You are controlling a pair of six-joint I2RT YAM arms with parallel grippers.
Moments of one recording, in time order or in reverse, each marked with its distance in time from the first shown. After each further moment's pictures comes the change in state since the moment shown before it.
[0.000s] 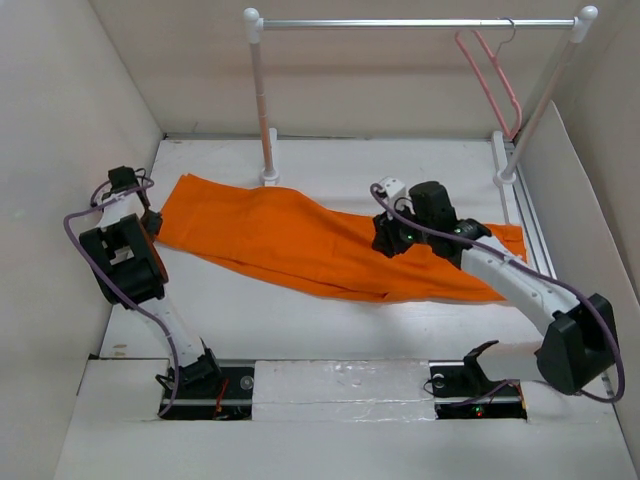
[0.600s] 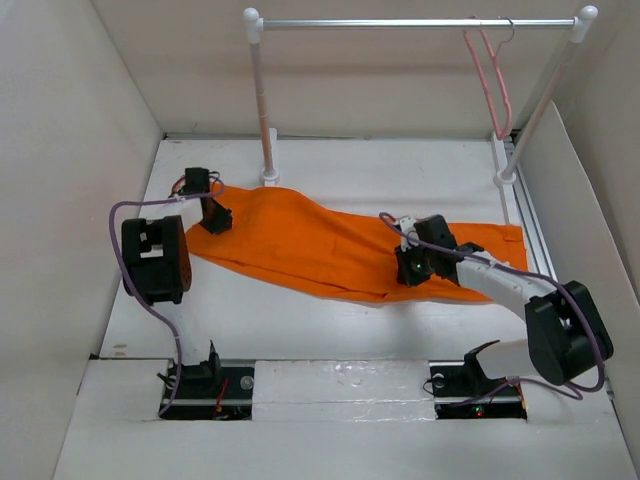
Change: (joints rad) left arm -0.411 -0.068 -0.149 0.206 0.212 -0.068; right arm -0.150 0.030 -0.277 0.030 0.075 0.071
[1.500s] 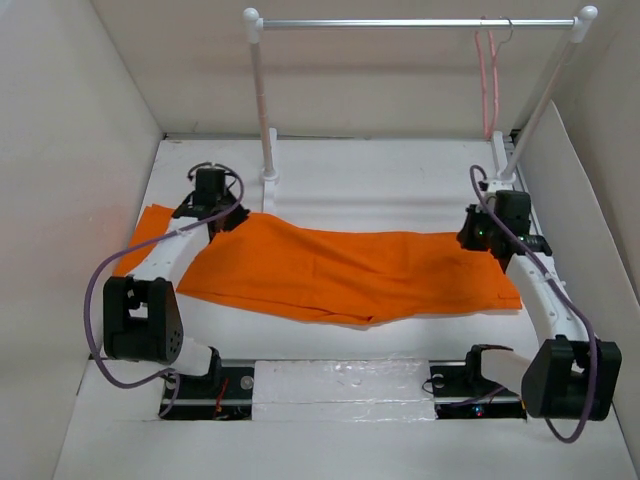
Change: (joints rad) left arm -0.081 -0.398 -0.220 -0.004 0.009 0.052; right arm -0.382 -0.219 0.113 -0.093 0.032 0.087
